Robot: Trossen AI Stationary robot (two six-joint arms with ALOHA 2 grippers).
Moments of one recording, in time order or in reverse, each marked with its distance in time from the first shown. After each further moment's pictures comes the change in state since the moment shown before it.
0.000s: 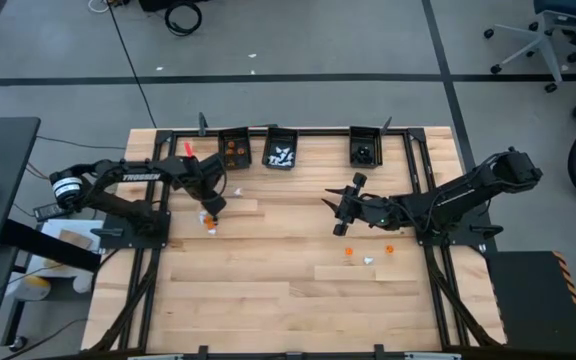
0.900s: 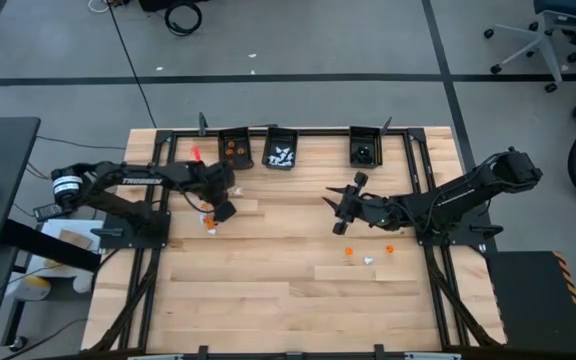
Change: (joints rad) left arm -0.169 0.001 0.063 0.118 0.041 0.043; right arm 0.000 0.000 0.000 0.007 0.047 0.002
